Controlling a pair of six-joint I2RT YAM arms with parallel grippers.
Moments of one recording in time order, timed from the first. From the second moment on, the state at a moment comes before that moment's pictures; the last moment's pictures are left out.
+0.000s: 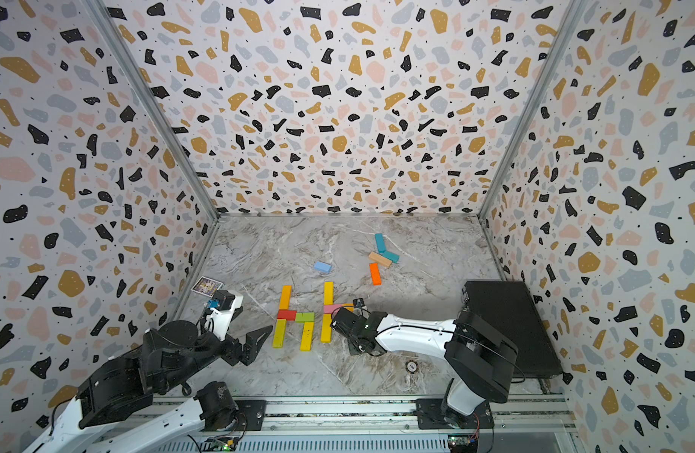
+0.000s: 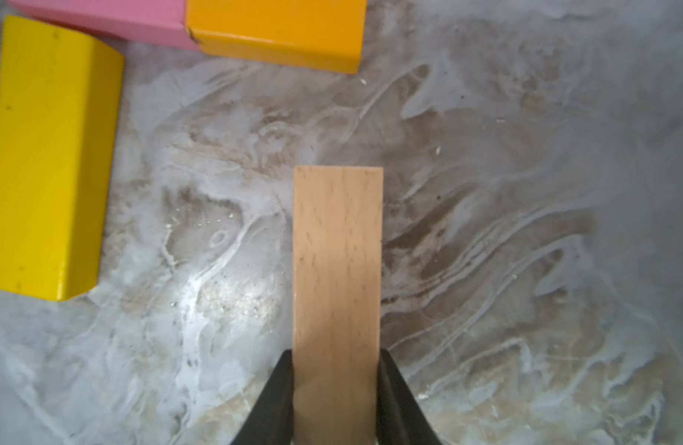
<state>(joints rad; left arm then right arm) -0.93 0.45 0.91 -0.95 -0.27 -0.24 1.08 1.58 0.88 -0.61 0.26 0.82</state>
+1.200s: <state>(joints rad) -0.92 0.45 0.91 -0.95 -0.27 -0.24 1.05 1.71 1.00 -0.61 0.27 0.87</state>
